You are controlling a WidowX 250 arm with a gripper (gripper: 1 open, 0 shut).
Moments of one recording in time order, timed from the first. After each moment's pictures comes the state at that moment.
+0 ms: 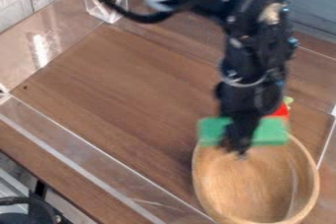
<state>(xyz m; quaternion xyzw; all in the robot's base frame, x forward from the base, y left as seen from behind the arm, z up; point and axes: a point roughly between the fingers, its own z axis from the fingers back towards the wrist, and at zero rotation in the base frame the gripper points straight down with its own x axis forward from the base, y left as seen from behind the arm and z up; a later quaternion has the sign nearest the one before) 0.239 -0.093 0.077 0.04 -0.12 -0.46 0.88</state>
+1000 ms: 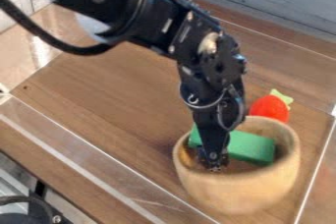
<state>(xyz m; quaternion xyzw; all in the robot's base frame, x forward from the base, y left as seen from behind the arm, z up) 0.229 -0.071 0.043 0.02 -0.15 -0.45 0.88</state>
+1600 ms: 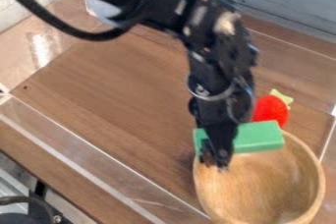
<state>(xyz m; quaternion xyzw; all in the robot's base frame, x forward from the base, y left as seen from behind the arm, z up) 0.212 -0.087 0.063 0.00 -0.09 -0.42 0.90</state>
